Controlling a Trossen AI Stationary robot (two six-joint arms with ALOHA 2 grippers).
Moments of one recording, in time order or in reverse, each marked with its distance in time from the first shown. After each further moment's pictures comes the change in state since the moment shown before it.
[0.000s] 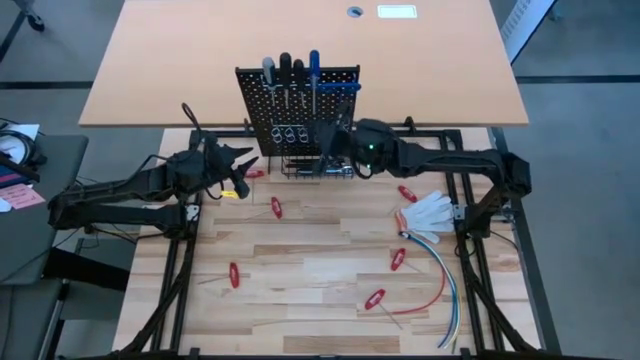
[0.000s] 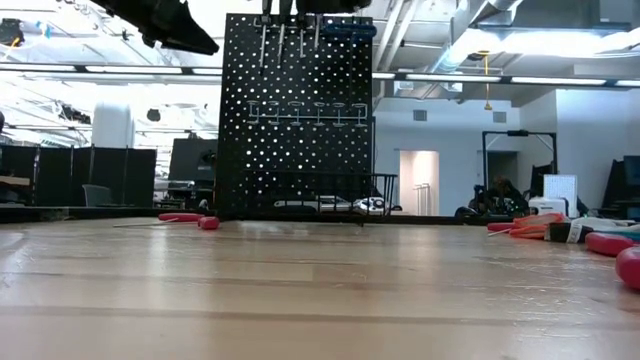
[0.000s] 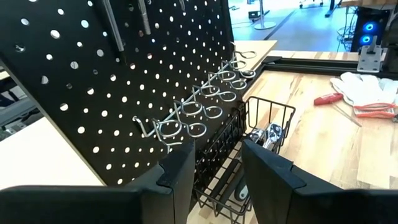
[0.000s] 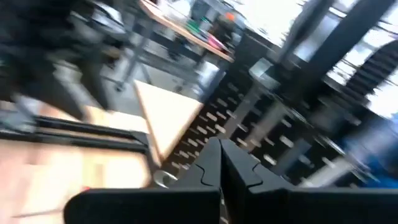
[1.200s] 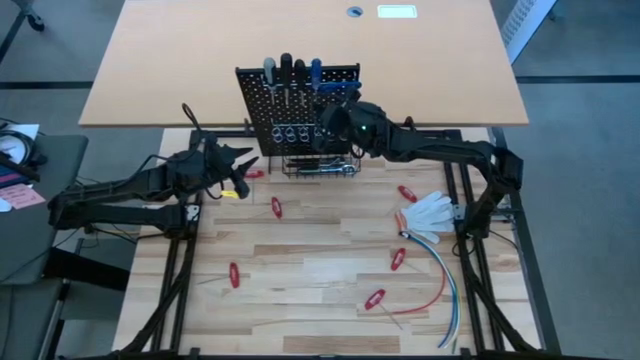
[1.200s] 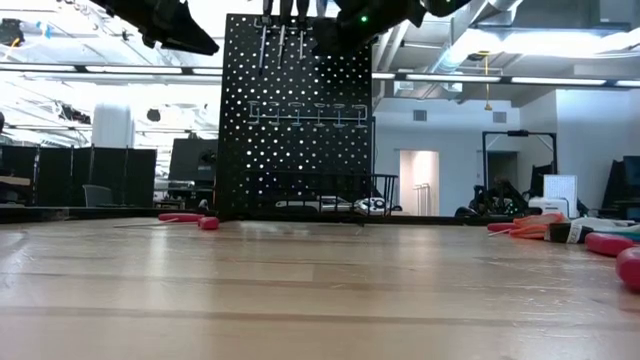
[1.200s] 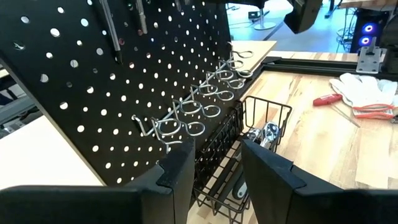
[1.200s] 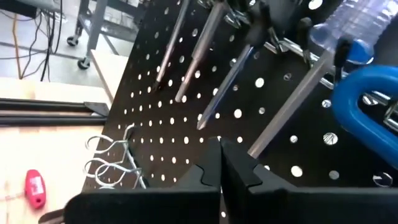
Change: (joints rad) left arm 0.000 0.000 0.000 -0.001 0.001 -0.008; right arm -0.145 0.065 0.001 -0.011 0.036 0.100
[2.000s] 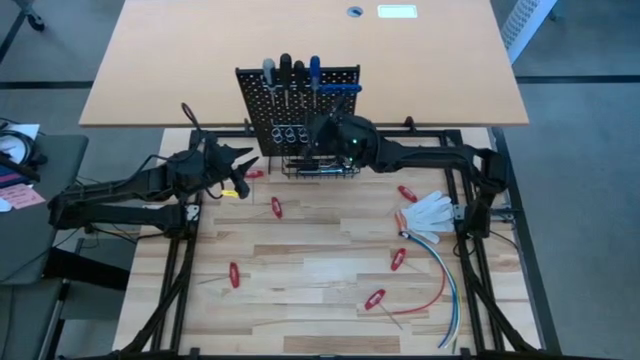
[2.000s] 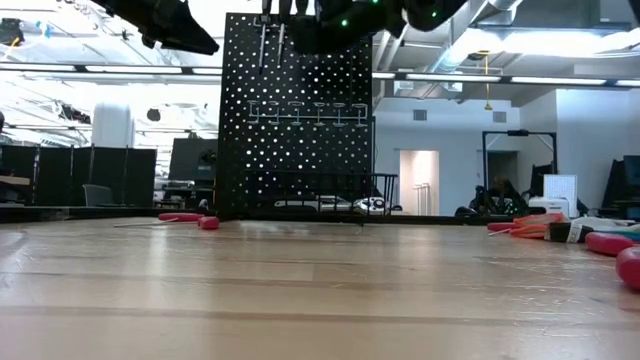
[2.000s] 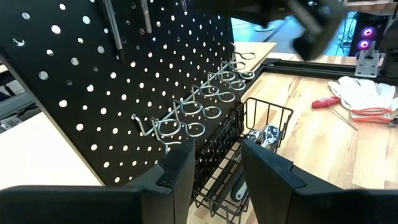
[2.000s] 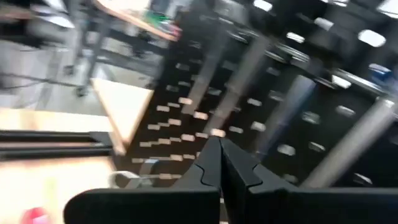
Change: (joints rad) left arm -0.002 0.000 0.000 0.001 0.001 -0.021; right arm 0.058 0.097 -0.003 0.239 0.028 -0.044
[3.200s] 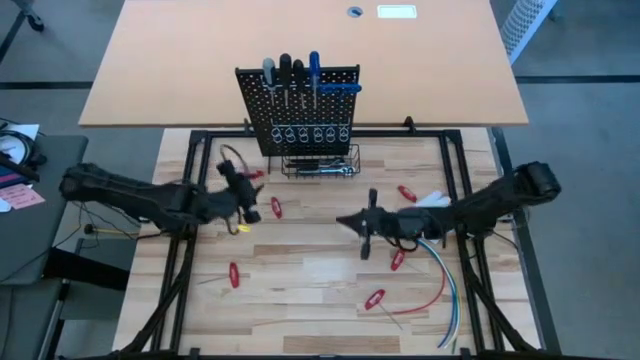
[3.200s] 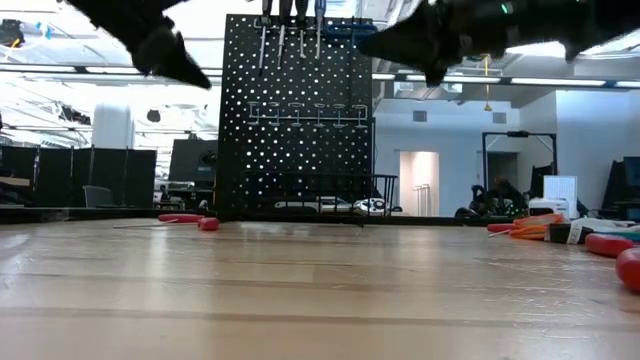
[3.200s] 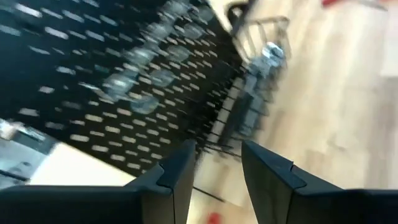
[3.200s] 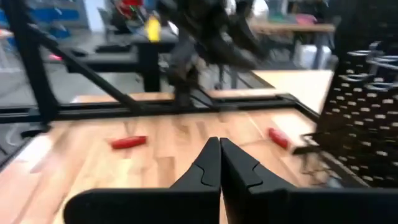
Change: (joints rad) left arm -0.363 0.207 -0.018 -0.158 -0.417 0.017; right arm 0.499 -0.370 -0.842 0.357 -0.003 0.493
